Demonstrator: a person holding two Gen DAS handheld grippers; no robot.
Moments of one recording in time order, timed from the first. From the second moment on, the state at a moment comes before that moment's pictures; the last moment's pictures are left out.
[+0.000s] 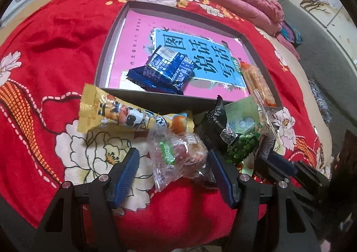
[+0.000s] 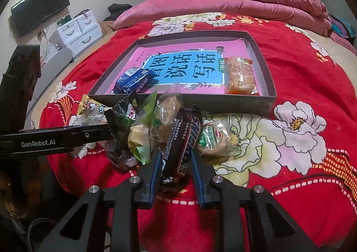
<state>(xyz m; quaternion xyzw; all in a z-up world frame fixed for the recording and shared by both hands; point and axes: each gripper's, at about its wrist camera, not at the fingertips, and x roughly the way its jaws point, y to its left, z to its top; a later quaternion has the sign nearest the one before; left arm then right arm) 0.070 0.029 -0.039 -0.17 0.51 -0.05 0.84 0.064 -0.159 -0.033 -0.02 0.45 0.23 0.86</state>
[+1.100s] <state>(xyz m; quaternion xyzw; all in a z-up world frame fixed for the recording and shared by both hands) 0.059 0.039 -0.034 -0.19 0.50 -0.08 0.84 0.071 -0.173 -0.025 -0.01 0.44 0.22 0.87</state>
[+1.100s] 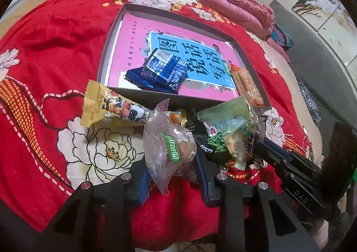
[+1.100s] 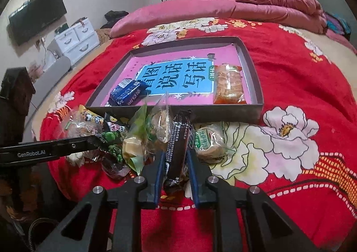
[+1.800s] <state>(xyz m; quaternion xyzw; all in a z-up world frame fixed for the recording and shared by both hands) 0.064 0.043 -0.044 -0.20 0.50 -0.07 0.84 0.093 -0.149 -0.036 -0.06 0.44 0.21 0.87</state>
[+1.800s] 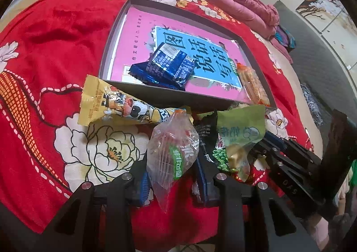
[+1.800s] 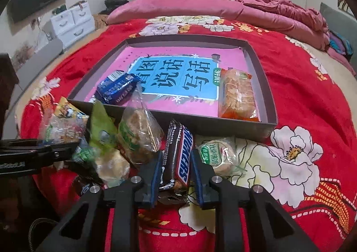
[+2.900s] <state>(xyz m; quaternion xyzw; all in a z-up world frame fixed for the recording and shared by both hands) 0.061 0.054 -0.028 -0.21 0.48 -0.08 0.85 0.100 -0.153 -0.046 -0.04 0.47 0.24 0.85</state>
